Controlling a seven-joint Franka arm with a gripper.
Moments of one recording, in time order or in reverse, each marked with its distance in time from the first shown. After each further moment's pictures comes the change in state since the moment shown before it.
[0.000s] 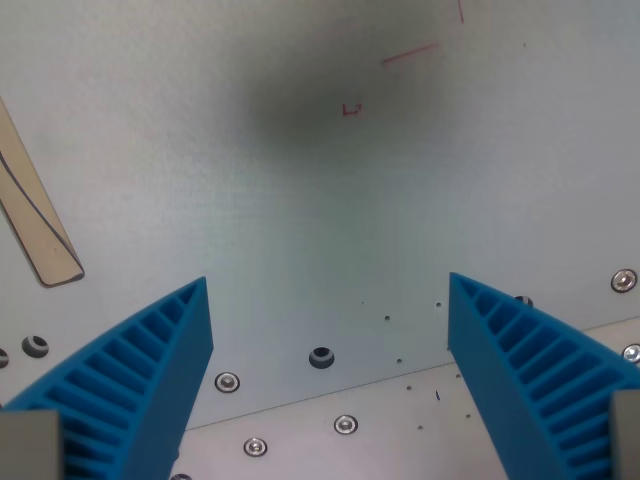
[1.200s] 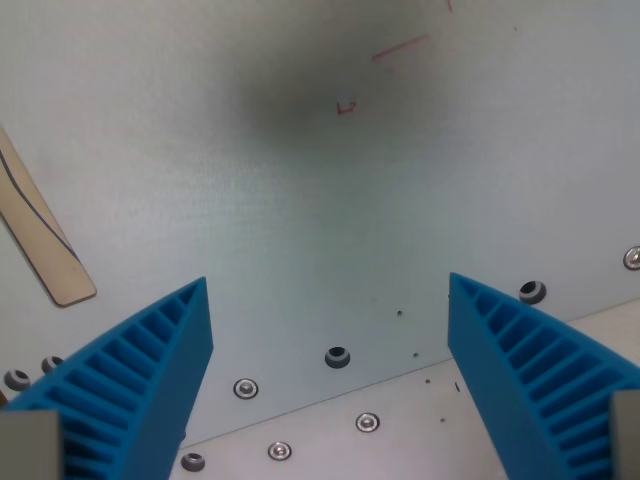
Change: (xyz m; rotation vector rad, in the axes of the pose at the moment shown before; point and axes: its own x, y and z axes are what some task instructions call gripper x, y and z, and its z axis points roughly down) arm 0.000 0.000 0.000 0.000 0.000 0.089
